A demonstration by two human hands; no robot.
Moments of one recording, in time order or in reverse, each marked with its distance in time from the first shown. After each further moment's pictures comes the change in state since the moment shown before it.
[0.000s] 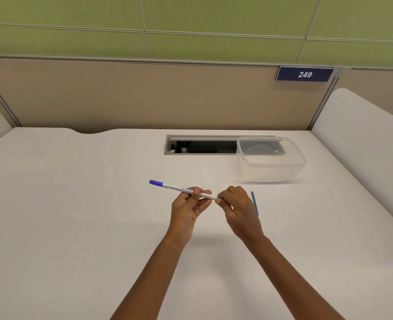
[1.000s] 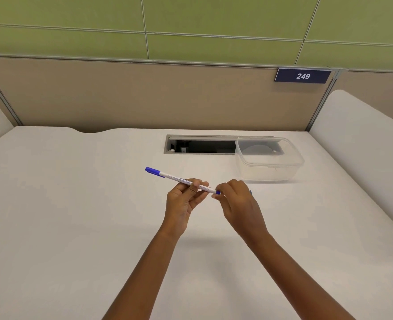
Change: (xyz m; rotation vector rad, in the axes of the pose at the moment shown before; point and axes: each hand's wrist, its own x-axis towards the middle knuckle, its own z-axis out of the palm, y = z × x) left_hand -0.004 0.017 0.004 0.039 -0.029 0.065; right_hand -0.002 -0.016 -0.016 -0.319 0.095 -0.190
